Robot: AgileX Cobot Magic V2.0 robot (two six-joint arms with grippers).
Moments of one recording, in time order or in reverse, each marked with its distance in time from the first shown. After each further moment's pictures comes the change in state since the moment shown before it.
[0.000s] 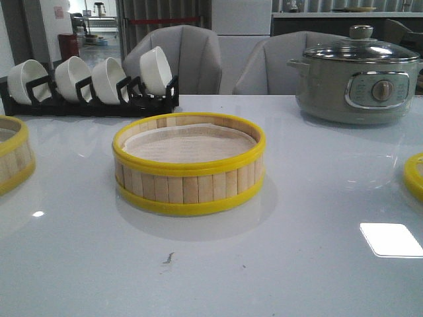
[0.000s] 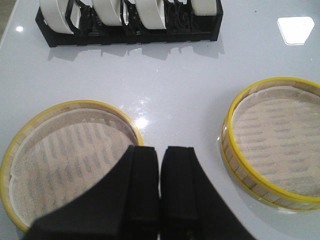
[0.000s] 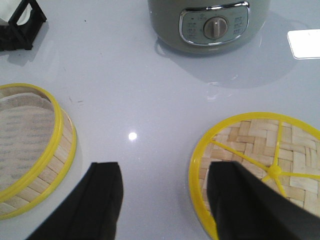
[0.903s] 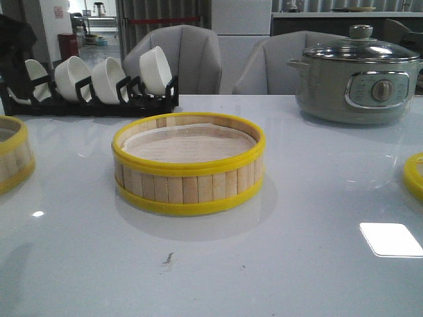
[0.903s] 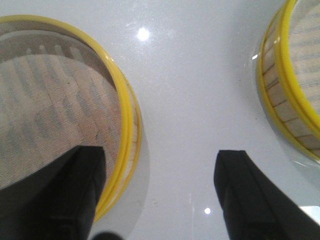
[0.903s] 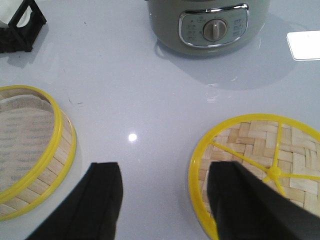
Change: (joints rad) left arm 0.008 0.426 0.042 -0.004 -0.105 0.033; right arm 0.000 0.000 0.000 0.000 -0.003 0.000
